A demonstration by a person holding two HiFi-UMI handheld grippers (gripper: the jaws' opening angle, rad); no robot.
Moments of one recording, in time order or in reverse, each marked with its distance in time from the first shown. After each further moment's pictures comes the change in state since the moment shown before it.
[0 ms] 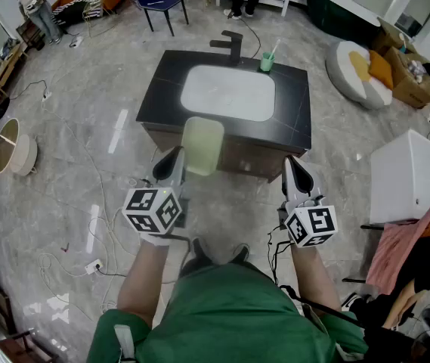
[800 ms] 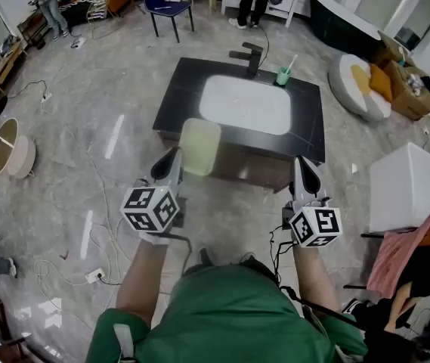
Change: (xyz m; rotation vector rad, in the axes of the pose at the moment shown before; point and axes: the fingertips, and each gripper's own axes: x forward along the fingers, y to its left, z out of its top) left arm -0.030 0.123 0.033 -0.040 -0.035 0.010; right arm 0.069 0.074 0.016 0.003 -0.043 -0.075
